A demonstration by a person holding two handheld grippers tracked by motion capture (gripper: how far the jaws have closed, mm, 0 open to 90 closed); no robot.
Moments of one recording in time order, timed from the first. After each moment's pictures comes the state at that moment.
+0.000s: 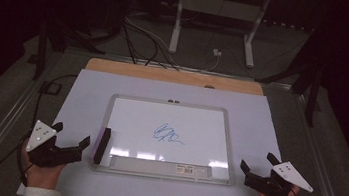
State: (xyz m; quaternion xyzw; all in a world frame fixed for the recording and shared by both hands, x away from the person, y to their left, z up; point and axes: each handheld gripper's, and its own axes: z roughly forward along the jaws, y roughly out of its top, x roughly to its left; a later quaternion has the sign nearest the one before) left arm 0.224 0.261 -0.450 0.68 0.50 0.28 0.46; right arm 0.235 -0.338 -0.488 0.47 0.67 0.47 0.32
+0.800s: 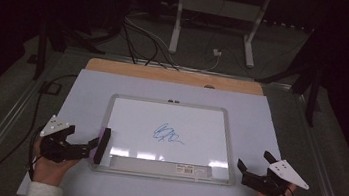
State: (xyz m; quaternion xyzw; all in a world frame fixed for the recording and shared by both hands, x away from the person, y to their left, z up) left arm 0.245 0.249 -0.454 0.71 0.53 0.19 0.43; right arm 0.239 -0.331 -0.489 0.45 0.68 0.47 0.32
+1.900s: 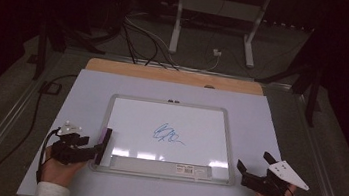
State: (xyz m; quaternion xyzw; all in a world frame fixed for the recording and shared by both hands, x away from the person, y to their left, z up) left arm 0.255 0.236 -0.480 0.74 0.55 0.12 0.37; right arm 0.236 -0.329 -0.488 0.46 0.68 0.47 0.32
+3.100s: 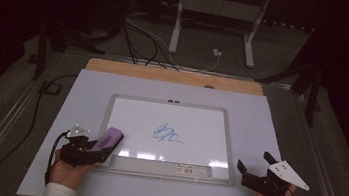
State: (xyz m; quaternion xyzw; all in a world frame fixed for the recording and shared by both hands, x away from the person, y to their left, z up) left arm 0.256 0.219 -0.488 0.74 0.54 0.10 0.38; right arm 0.236 -0.330 -0.487 0.45 0.69 0.47 0.32
